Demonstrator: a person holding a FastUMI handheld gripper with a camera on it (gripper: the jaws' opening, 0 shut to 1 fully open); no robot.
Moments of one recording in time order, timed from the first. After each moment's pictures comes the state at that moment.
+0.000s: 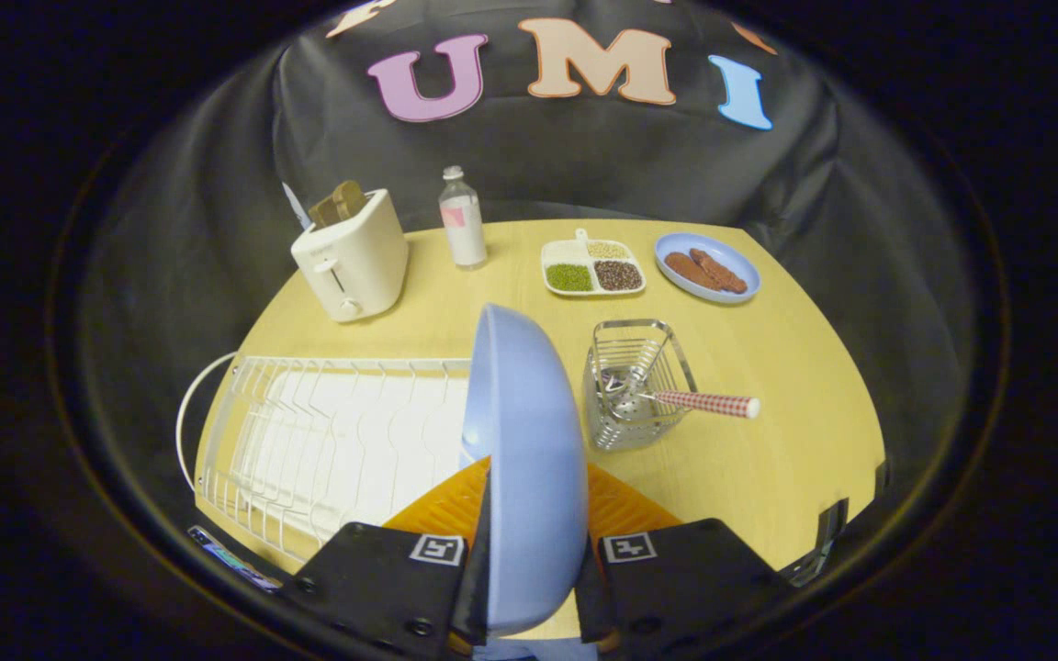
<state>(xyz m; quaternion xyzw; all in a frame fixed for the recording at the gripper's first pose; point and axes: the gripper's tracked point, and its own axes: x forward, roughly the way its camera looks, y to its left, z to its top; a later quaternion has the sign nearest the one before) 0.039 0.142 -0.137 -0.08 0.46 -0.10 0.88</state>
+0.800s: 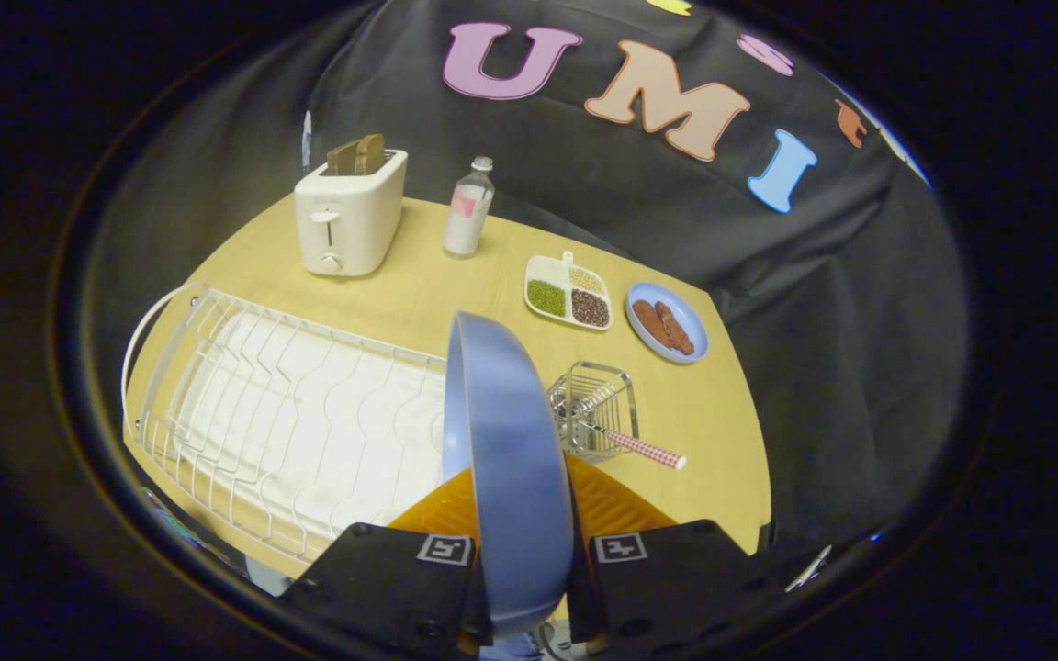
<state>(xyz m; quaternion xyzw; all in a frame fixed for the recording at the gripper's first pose) 0.054 0.159 -0.089 -0.25 0.45 -0.12 0.85</state>
